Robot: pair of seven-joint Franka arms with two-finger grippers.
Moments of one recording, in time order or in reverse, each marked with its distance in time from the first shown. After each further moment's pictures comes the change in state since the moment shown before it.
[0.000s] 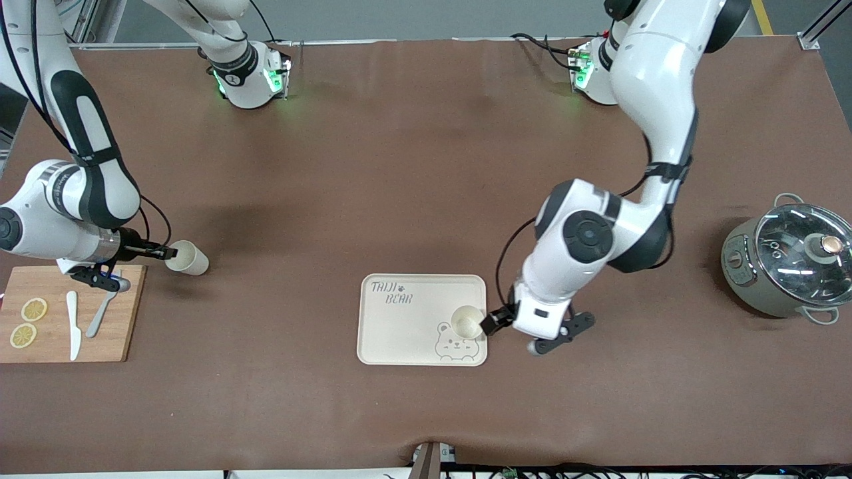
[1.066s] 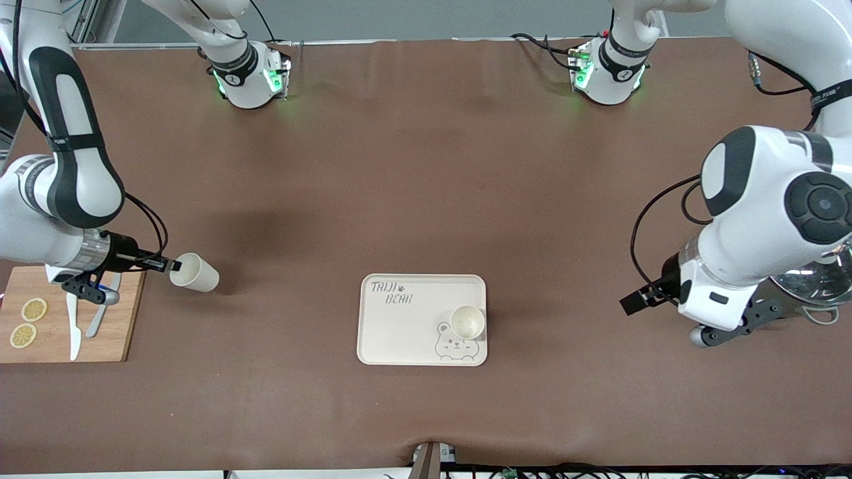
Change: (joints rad) left arm 0.233 -0.225 0.005 -0.046 0.054 -0.320 0.360; right arm 0.072 -0.045 0.032 0.126 0.190 -0.079 0.030
